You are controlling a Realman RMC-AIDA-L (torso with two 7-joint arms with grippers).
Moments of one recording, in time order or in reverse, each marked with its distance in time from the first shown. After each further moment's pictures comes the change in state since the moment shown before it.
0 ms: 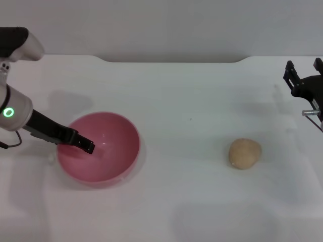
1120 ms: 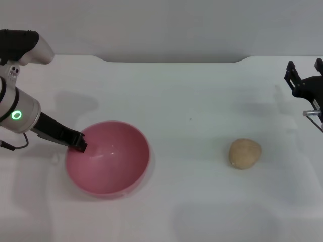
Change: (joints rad) left arm -0.008 -0.015 0.016 -0.014 0.003 -0.018 0.023; right arm -0.004 -0.001 0.000 0.001 0.000 -0.003 0.005
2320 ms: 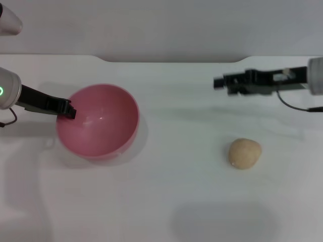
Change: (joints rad) left arm 0.002 0.004 -0.172 0.040 -0.012 -0.064 0.024; right arm 0.429 -0.290 -0.476 -0.198 -0.965 -0.203 2.039
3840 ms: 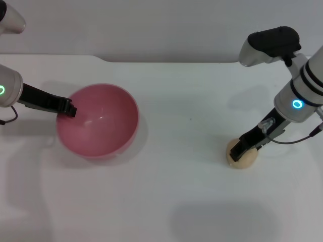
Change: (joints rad) left arm -0.006 -0.001 0.011 0.001 0.008 -0.014 0.029; right arm 0.005 0.284 -1.345 -0.673 0.198 -0.212 0.626
